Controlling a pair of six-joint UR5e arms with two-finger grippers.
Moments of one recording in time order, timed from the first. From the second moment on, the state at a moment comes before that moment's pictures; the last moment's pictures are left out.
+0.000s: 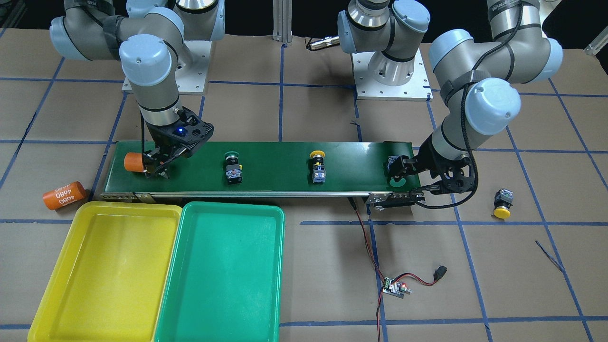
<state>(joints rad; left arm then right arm) -1.39 -1.71 -1.86 -1.23 1.56 0.05 1.62 -1.55 2.16 -2.26 -1.64 -0.89</state>
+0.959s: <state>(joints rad) -1.01 -1.83 -1.74 -1.18 1.57 0.73 1.62 -1.59 2.17 -2.25 -1.63 -0.10</state>
